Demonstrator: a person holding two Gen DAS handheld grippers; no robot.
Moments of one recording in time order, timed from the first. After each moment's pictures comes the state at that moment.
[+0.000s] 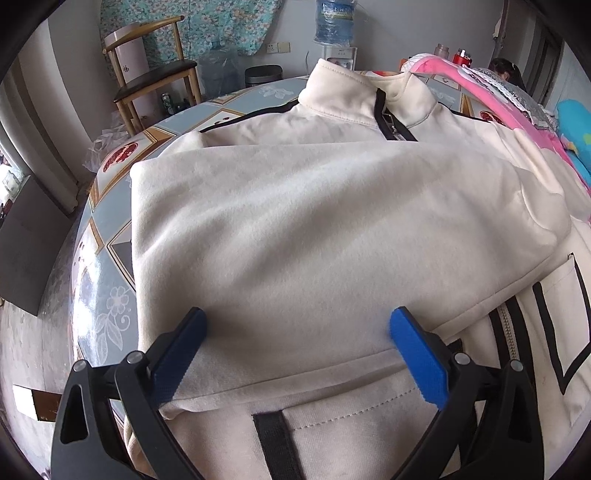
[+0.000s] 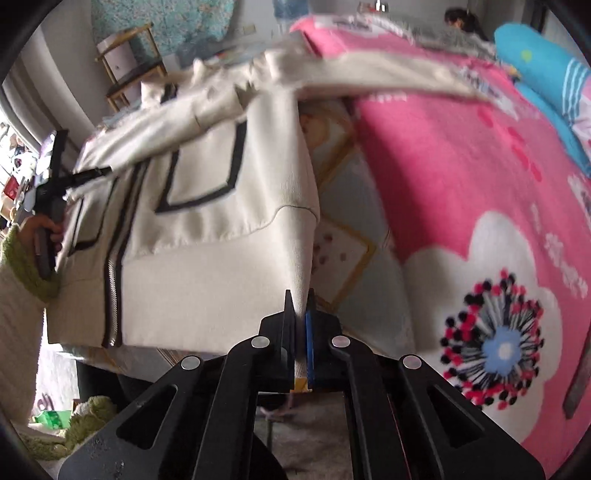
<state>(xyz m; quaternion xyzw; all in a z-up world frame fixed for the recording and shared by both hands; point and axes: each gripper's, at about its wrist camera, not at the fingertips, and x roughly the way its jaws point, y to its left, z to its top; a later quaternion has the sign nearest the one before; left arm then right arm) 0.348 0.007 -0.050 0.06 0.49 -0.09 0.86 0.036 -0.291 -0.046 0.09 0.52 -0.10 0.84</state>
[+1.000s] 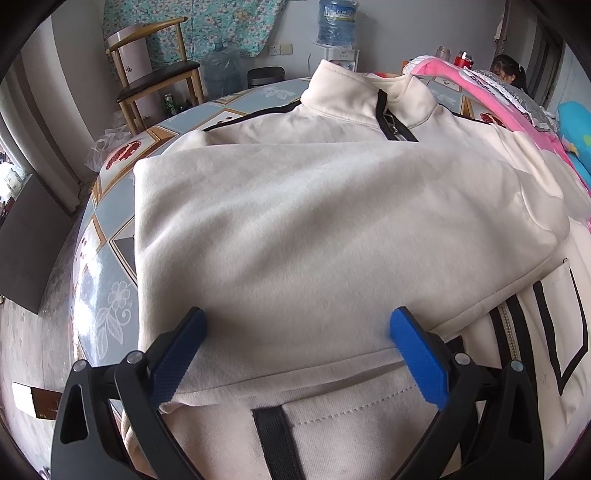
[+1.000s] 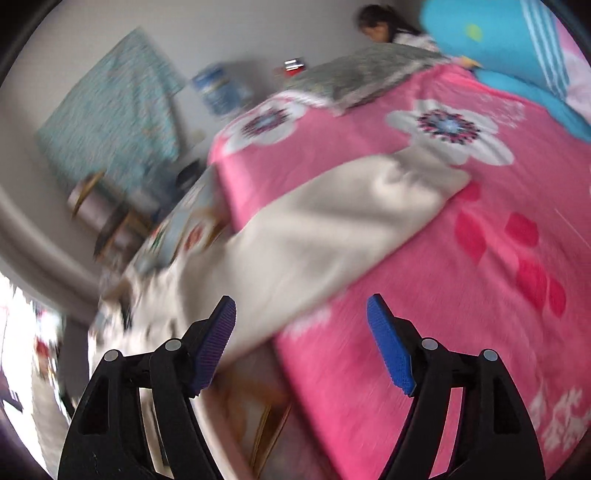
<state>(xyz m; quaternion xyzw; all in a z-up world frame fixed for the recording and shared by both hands) 0.344 0.009 -0.049 0.06 0.49 -0.09 0.87 0.200 -0.522 0.034 0.30 0.36 -0.15 0.87</state>
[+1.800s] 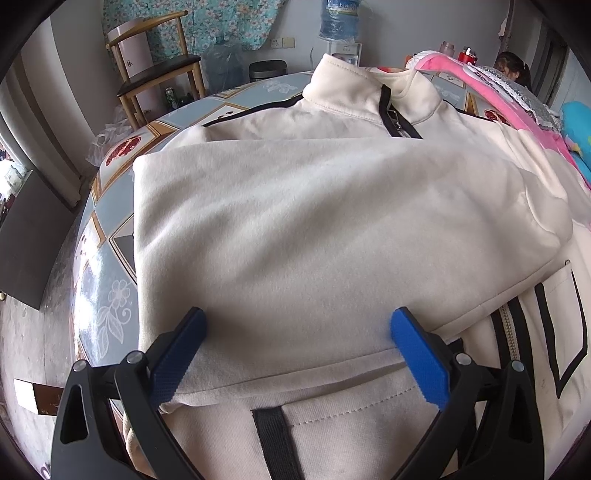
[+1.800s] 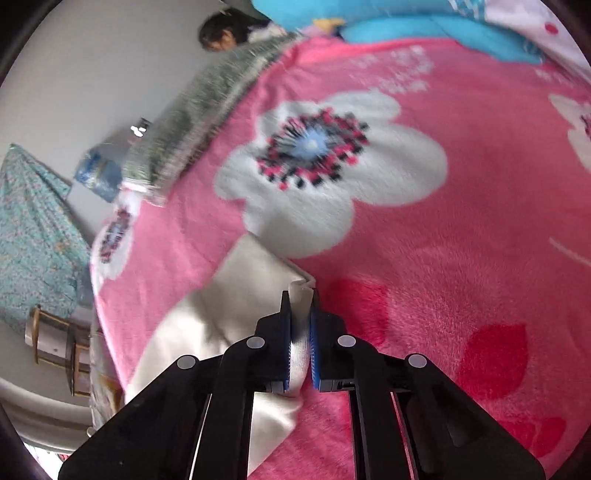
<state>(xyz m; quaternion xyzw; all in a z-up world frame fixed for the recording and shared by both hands) 0.350 0.008 -0.049 0.06 0.50 -0.09 0.86 0.250 -0.705 -0.026 0.40 0.31 -0.30 0.81</state>
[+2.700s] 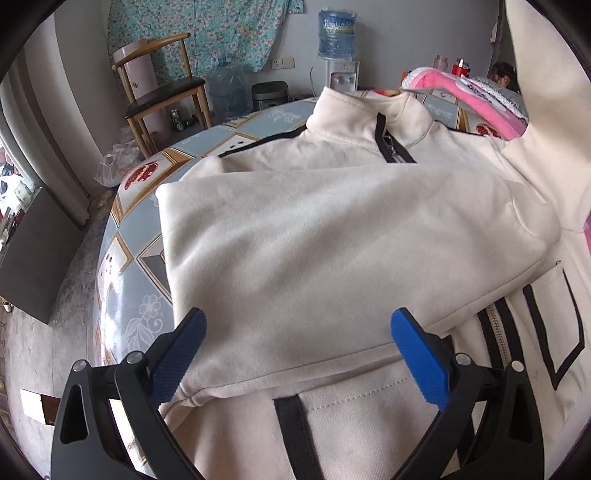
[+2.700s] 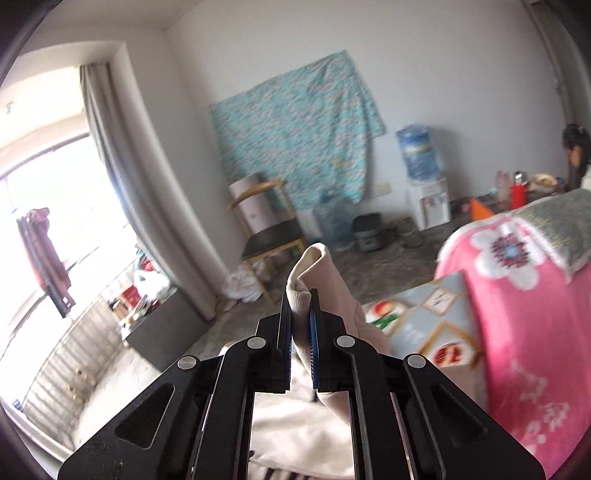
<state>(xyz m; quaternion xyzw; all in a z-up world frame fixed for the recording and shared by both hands) 0.330 0.018 -0.021 0.06 0.46 -0.08 0.88 0.314 -0.315 0.204 0.15 0.23 0.16 0.95</state>
